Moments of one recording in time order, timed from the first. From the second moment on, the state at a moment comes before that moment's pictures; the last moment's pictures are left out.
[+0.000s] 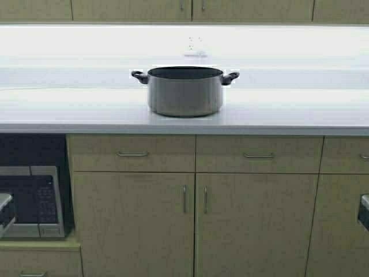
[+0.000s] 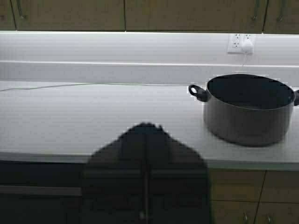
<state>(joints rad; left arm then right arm) 0.00 -0.96 1.17 0.00 -0.29 0.00 0.00 -0.96 1.17 0.00 -0.29 0.00</state>
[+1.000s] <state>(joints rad) 0.02 -0.93 1.19 0.00 -0.32 -0.05 0.01 -0.95 1.19 -0.01 -0.24 0.01</state>
